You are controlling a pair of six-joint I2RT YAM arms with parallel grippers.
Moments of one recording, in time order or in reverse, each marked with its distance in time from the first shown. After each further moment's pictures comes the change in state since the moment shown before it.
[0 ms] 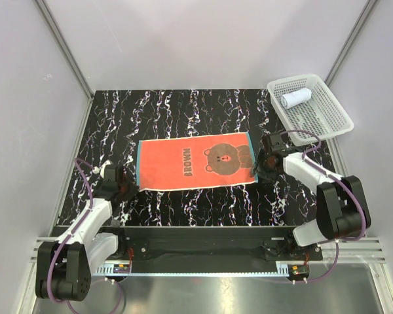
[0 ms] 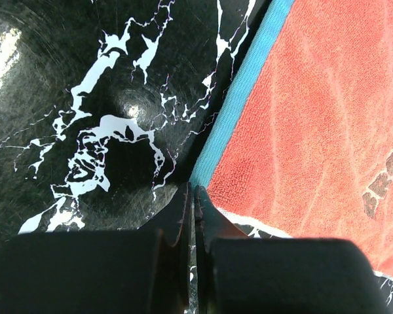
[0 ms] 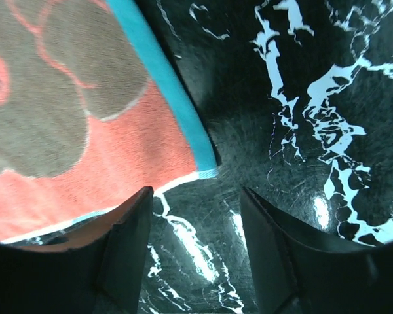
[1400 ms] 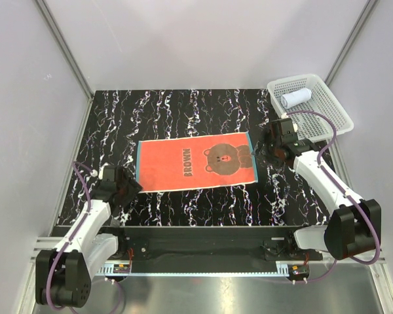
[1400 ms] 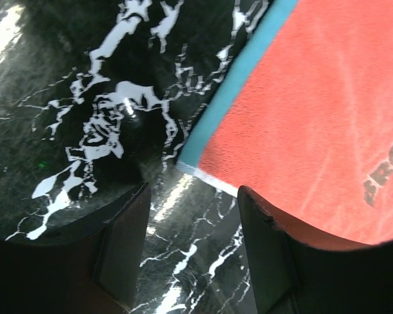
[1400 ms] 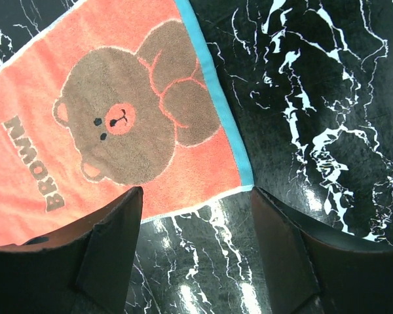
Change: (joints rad) left arm 0.000 -0.056 0.041 -0.151 0.007 -0.035; right arm 0.000 -0.144 0.159 -0.045 0.061 -0.047
